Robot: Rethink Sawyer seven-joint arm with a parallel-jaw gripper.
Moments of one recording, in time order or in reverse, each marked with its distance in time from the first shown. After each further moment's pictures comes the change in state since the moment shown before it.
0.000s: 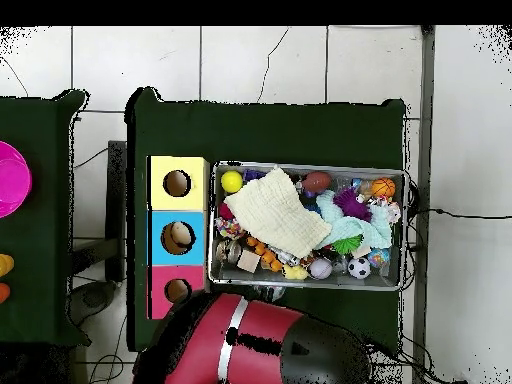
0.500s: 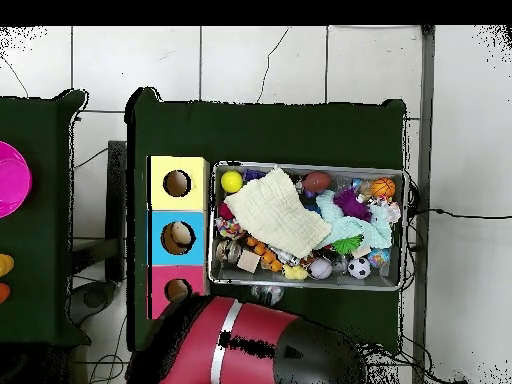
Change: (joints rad) arm 0.017 -0.017 0.000 0.027 0.015 0.036 0.000
